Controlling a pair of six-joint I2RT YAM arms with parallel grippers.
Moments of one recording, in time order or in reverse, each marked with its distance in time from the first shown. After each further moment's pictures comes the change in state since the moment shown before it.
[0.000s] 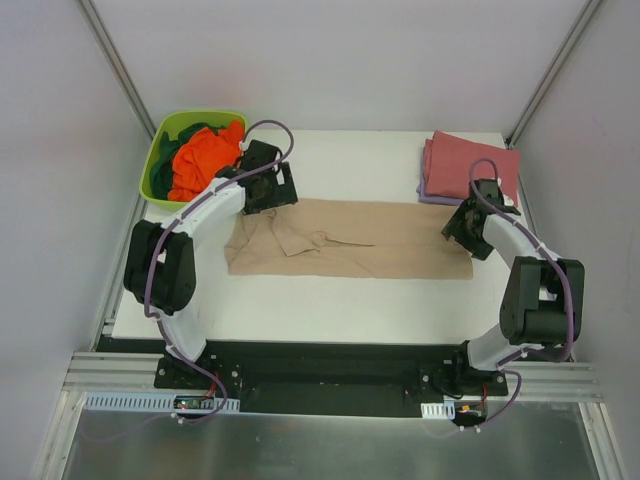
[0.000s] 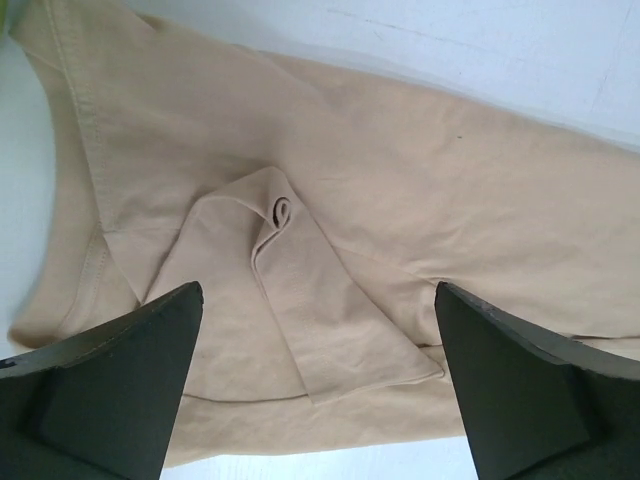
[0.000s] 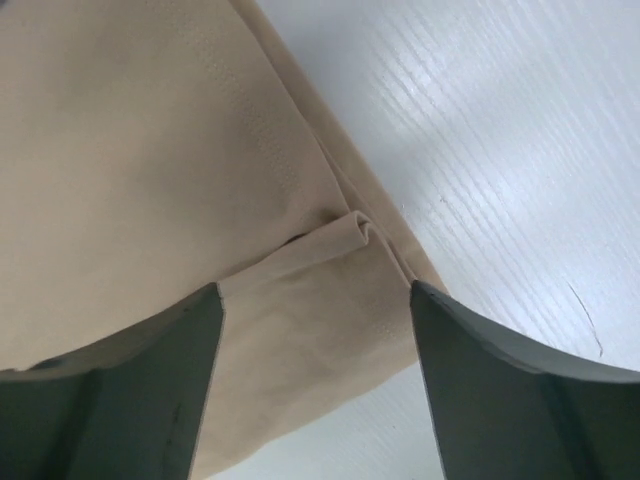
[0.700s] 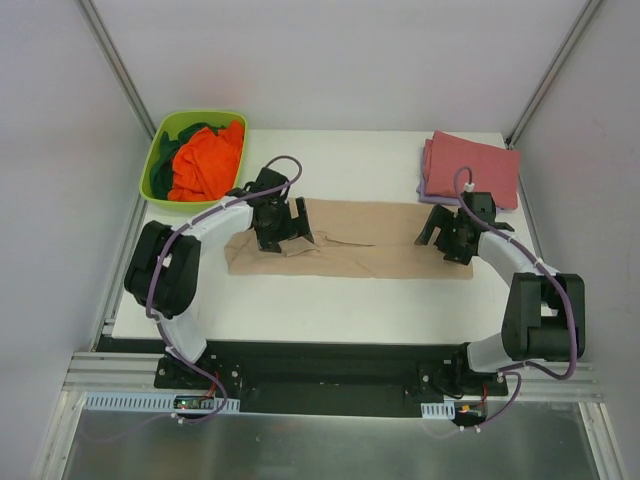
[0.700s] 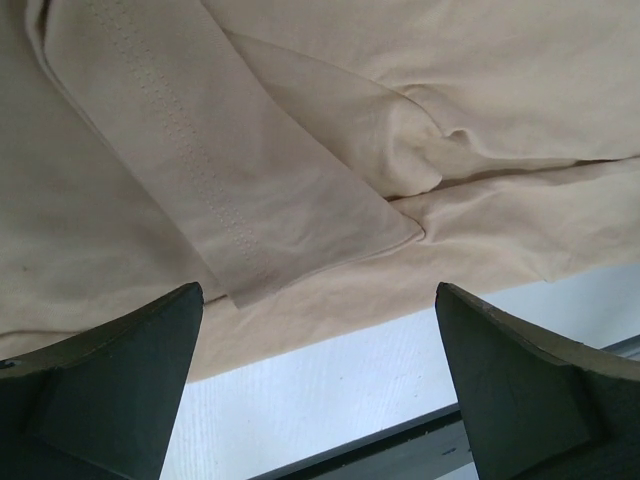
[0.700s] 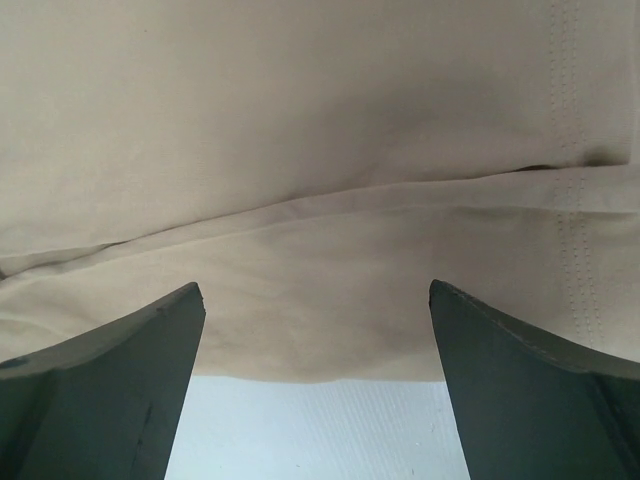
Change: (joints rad) left arm -0.060 -0.039 -0.210 0.011 0.323 -0.106; right arm 0.051 -0.113 -0.165 0.167 -0.394 -0.145
